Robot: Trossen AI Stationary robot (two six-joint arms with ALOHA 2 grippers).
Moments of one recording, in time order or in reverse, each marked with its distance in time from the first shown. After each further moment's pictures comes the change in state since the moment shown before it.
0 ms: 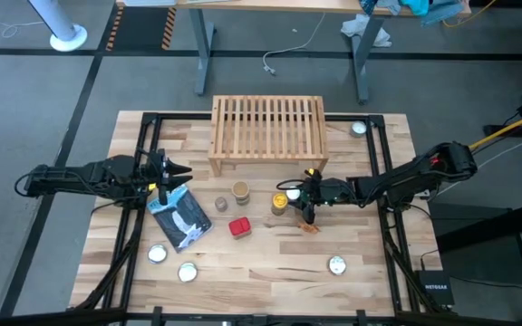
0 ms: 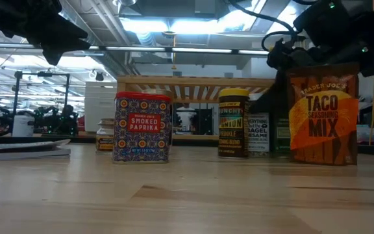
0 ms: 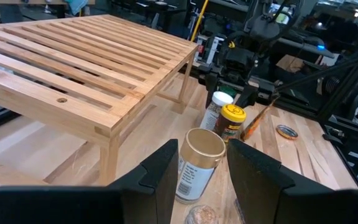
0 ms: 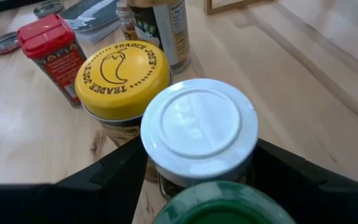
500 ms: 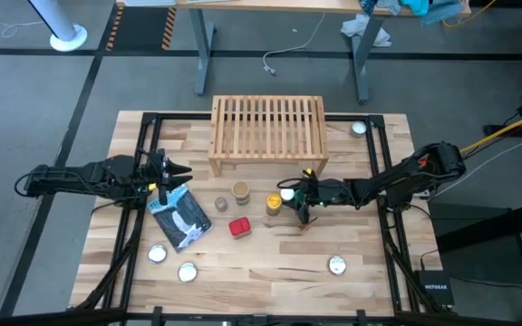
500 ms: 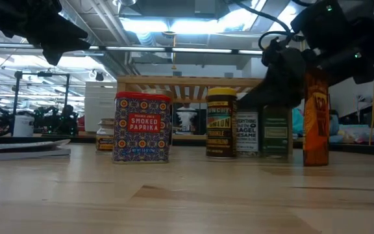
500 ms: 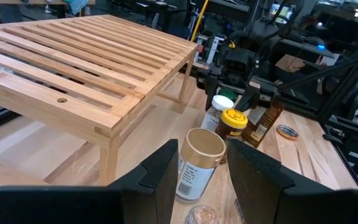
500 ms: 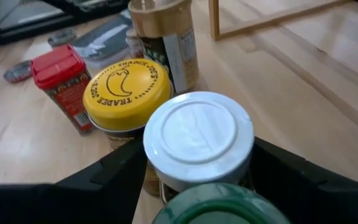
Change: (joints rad) left arm 0.000 0.000 0.000 0.000 0.000 0.000; right arm 0.000 0.117 0.001 0.214 0.001 0.000
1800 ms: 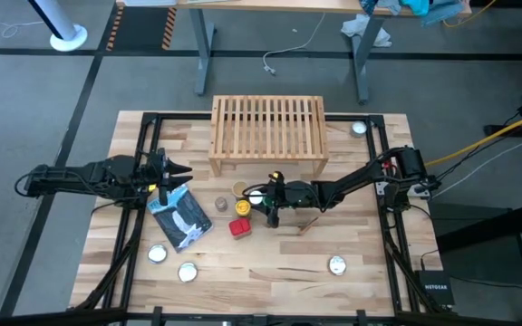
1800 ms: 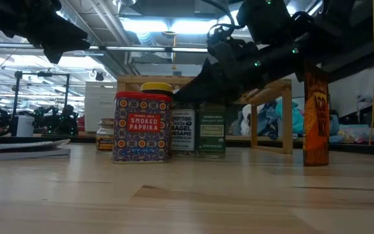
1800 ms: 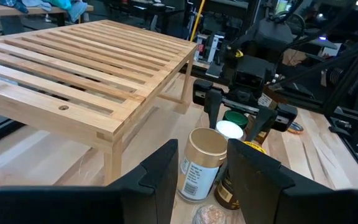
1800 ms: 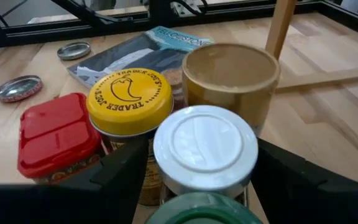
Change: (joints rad) left arm 0.000 0.000 0.000 0.000 0.000 0.060; right arm 0.000 0.331 0.398 -0.001 -0.034 -0.163
